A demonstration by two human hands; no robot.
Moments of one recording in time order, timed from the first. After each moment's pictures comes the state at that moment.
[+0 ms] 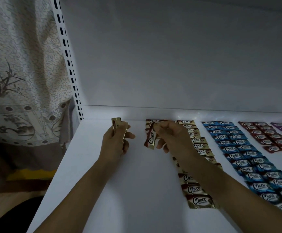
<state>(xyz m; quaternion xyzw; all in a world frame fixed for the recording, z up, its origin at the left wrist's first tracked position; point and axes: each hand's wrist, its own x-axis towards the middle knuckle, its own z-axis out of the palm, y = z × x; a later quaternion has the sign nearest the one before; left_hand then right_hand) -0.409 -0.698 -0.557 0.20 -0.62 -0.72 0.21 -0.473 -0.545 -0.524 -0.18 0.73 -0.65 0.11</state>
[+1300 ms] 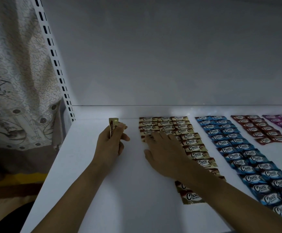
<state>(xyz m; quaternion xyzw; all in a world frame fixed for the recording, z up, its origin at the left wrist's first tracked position) -0.408 -0.691 -0.558 0.17 -0.68 -0.68 0.21 -0.475 -0.535 -0.560 -0.40 0.91 0.06 -0.10</state>
